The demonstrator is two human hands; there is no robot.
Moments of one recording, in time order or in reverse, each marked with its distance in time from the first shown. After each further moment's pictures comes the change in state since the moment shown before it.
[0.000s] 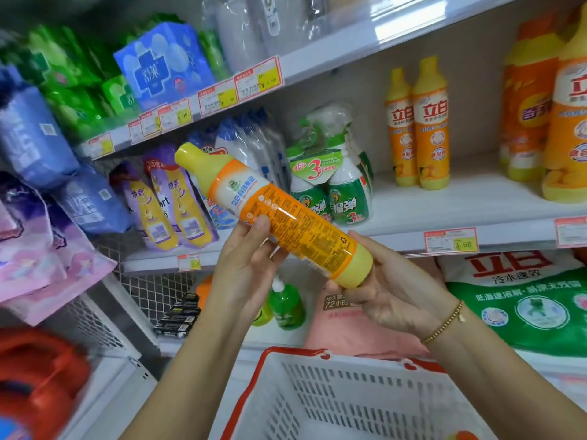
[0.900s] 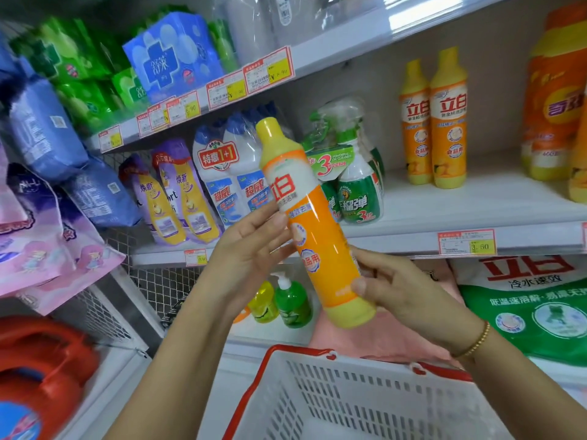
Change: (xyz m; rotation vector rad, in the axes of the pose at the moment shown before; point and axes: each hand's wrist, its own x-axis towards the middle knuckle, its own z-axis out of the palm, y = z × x) left_hand 0.002 0.020 -0.007 0.292 -0.098 -0.123; right_hand 0.000 0.010 -0.026 -0.878 -0.098 -0.499
